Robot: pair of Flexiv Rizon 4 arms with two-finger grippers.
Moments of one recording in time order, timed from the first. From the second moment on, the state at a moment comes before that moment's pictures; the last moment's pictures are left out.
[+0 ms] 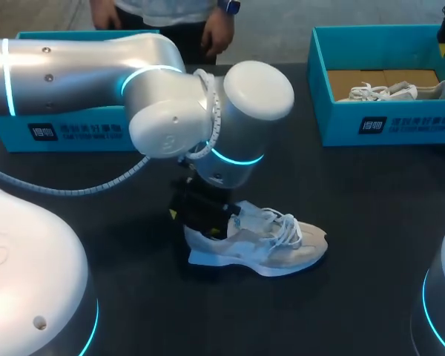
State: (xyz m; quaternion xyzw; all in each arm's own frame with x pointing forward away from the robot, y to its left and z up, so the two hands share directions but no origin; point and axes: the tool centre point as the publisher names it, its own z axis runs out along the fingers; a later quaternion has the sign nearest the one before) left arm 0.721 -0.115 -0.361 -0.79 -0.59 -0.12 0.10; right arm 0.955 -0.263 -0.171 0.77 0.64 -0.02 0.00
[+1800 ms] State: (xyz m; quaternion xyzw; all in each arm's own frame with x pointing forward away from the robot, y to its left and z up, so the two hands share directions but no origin) left arm 0.706 0.009 -0.231 -0.48 -0.85 0.20 0.09; right arm 0.955 -0.263 -0.171 0.77 0.64 -0.02 0.00
